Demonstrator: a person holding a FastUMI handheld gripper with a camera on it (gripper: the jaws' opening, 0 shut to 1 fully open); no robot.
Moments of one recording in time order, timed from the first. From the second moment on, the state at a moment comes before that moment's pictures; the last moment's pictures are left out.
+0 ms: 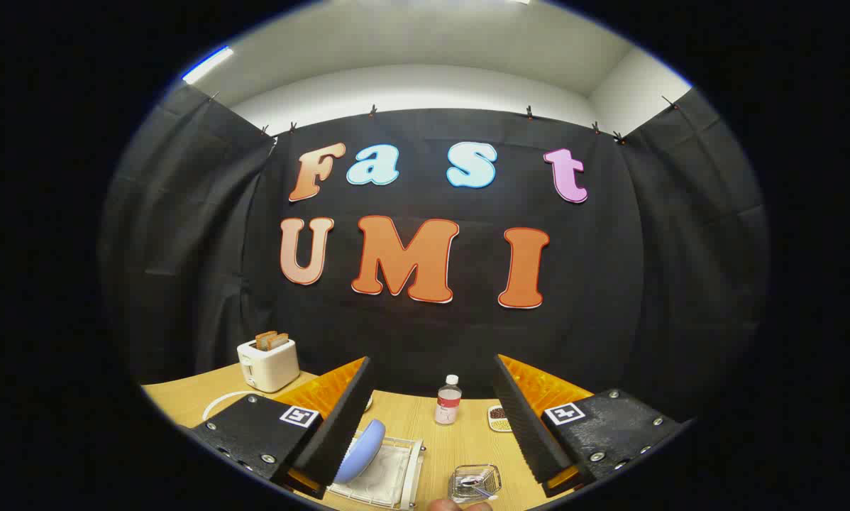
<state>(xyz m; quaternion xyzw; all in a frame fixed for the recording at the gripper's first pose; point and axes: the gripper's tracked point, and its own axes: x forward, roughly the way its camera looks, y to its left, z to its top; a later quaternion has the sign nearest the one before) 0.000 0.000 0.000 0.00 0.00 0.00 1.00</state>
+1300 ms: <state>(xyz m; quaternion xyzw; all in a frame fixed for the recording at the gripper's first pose) 0.050 0.047 -0.083 0.06 0.16 0.07 0.98</state>
